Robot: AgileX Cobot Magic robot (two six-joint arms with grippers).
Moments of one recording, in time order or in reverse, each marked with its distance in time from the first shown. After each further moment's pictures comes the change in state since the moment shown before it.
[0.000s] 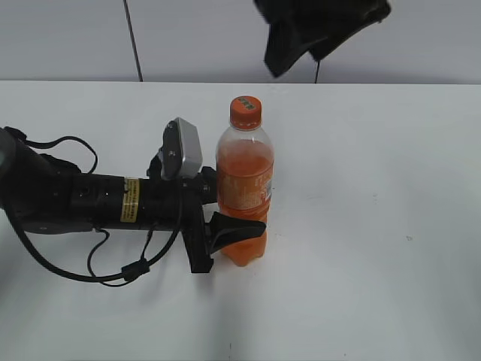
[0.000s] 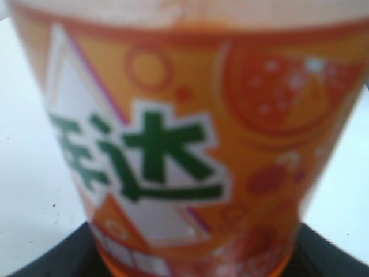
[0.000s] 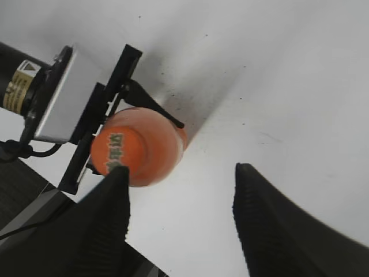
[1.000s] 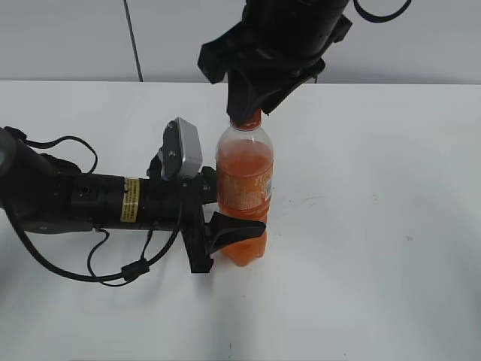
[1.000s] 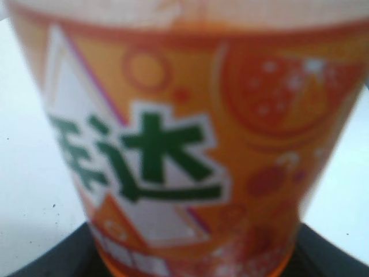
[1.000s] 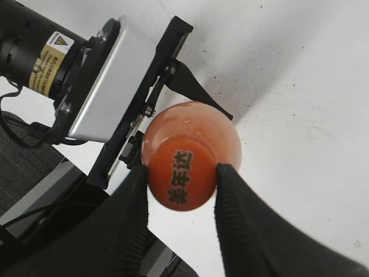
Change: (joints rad) left arm 0.000 0.000 -0.001 0.003 0.001 0.000; right arm 0.060 0.094 -0.001 0.058 0.006 -0.003
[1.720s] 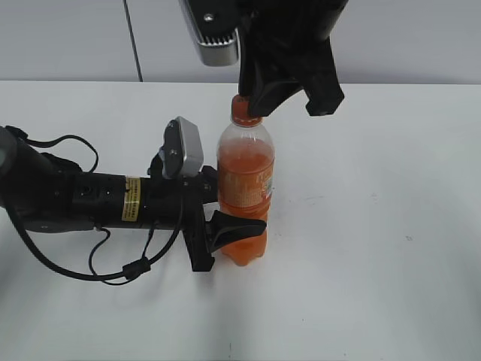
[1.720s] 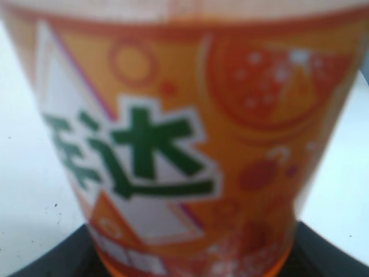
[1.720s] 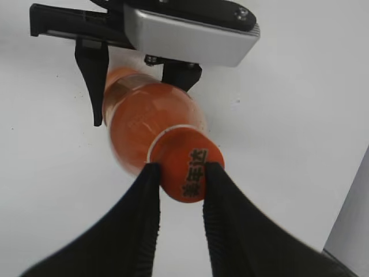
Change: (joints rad) left arm -0.001 0.000 -0.005 -0.001 0.008 -0.008; right arm 0.004 -0.003 -0.008 -0.078 -0.005 -1.233
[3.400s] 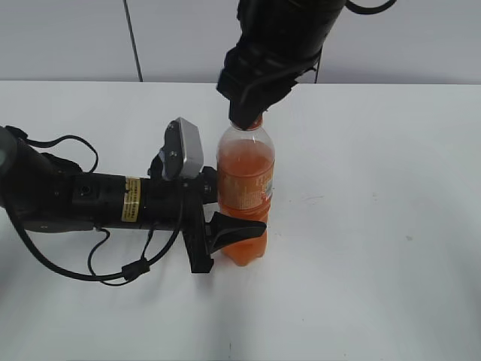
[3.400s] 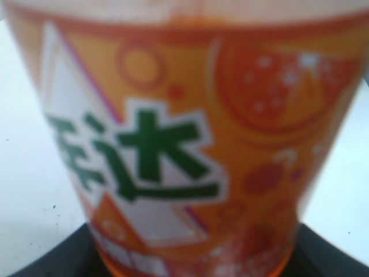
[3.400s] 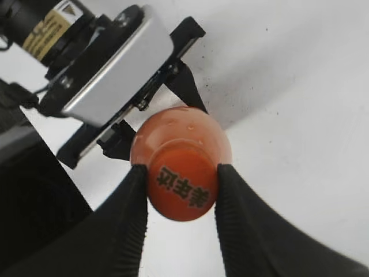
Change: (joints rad) left arm 0.000 0.000 0.000 0.007 -0.001 0.007; right arm 0.000 0.015 0.001 0.047 0.004 0.880
